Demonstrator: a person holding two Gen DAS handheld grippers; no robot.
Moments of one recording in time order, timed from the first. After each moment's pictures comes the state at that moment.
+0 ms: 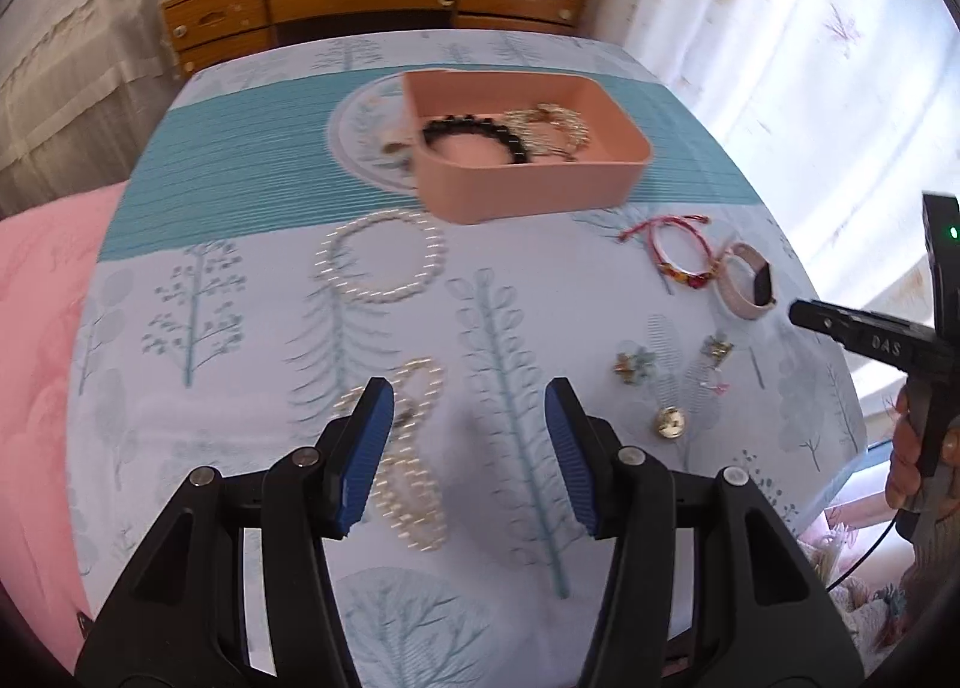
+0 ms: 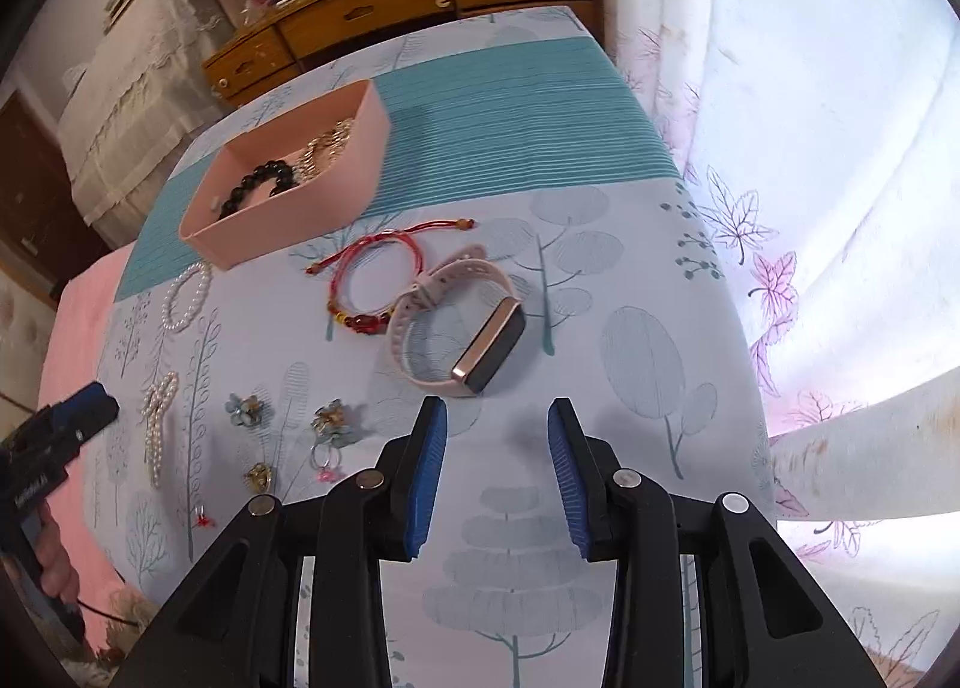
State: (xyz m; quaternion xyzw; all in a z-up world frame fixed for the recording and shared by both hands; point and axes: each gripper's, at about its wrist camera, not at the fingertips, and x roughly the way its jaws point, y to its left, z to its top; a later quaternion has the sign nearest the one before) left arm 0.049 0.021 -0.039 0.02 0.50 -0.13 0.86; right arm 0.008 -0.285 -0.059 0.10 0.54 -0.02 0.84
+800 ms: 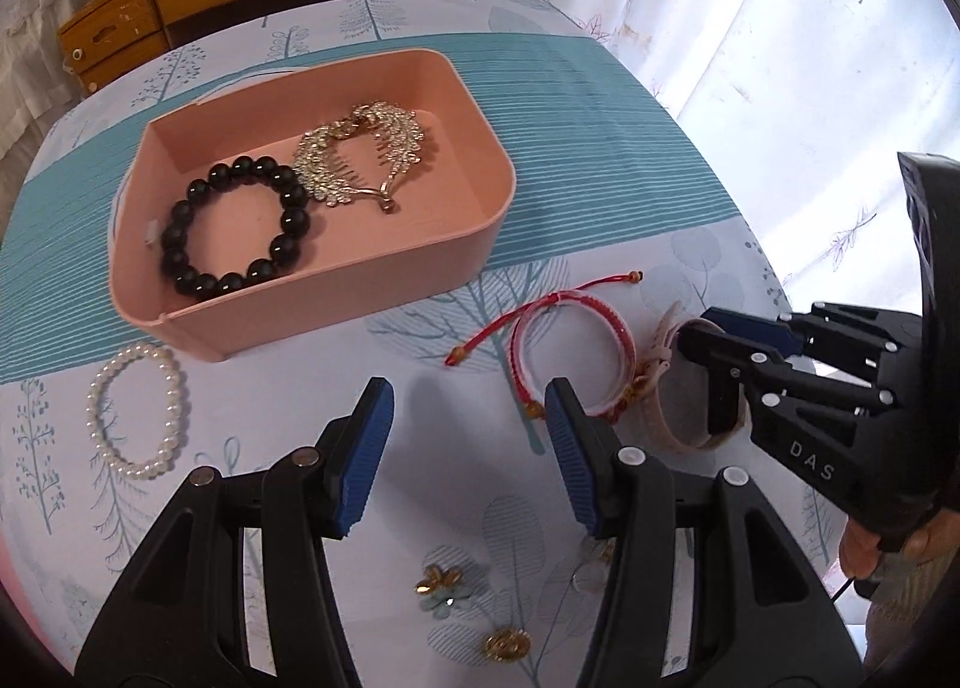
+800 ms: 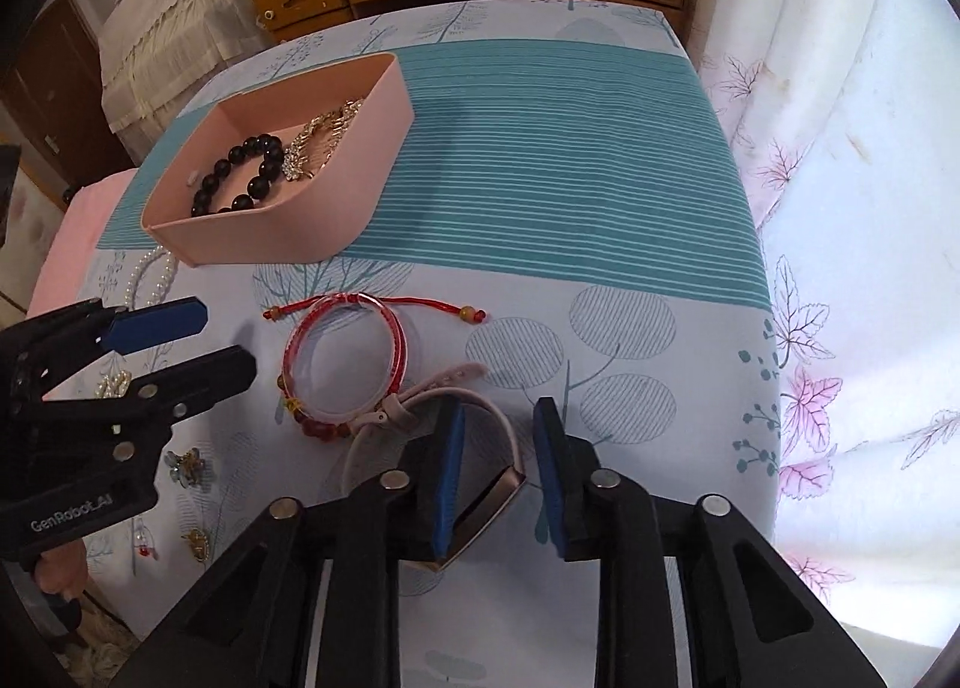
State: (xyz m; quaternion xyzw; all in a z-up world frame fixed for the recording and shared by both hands) left arm 0.154 -0.122 -0.080 0.04 0.55 -0.18 0.82; right arm 0.118 -0.275 -0.093 0.01 0.57 0.04 0.82
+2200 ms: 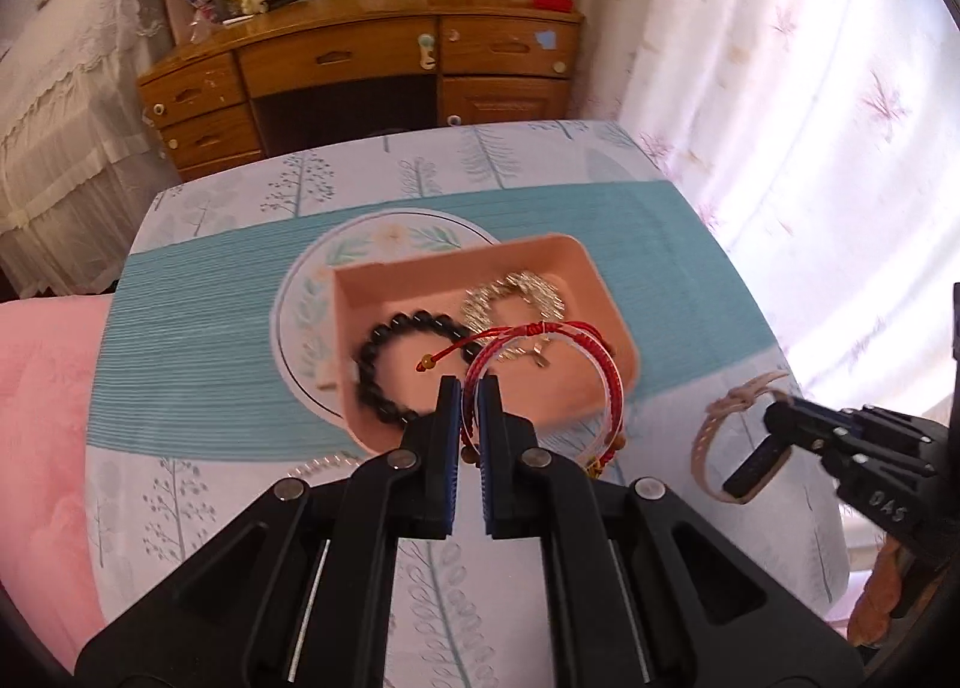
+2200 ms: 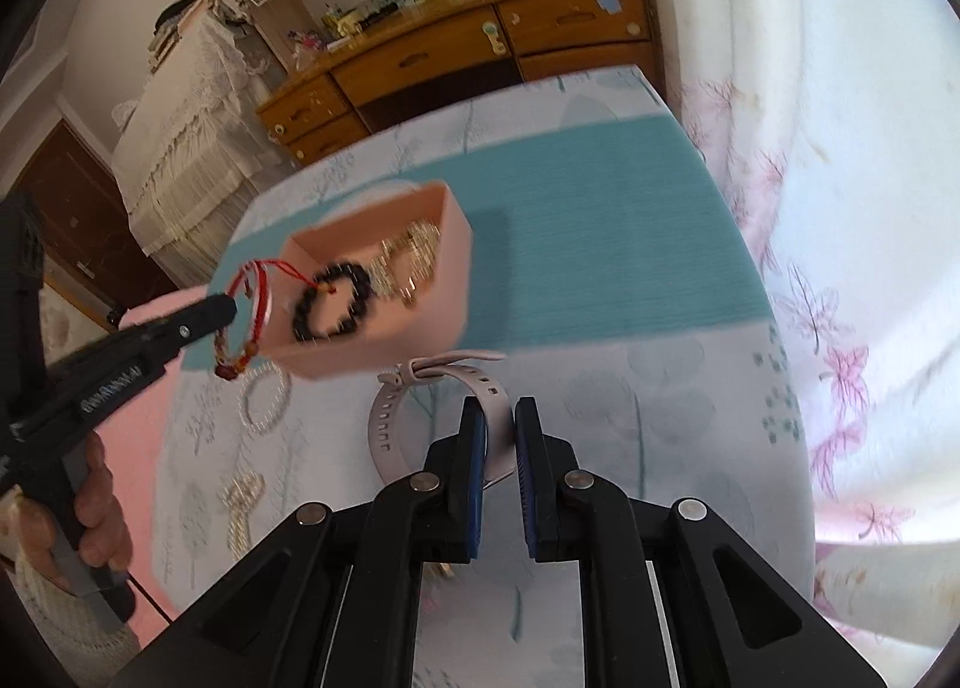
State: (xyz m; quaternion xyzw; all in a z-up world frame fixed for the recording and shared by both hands) left arm 0.187 -0.041 0.015 0.03 0.46 -0.12 0.88; right arm 0.099 -0.263 -0.017 0.15 0.49 0.04 0.86
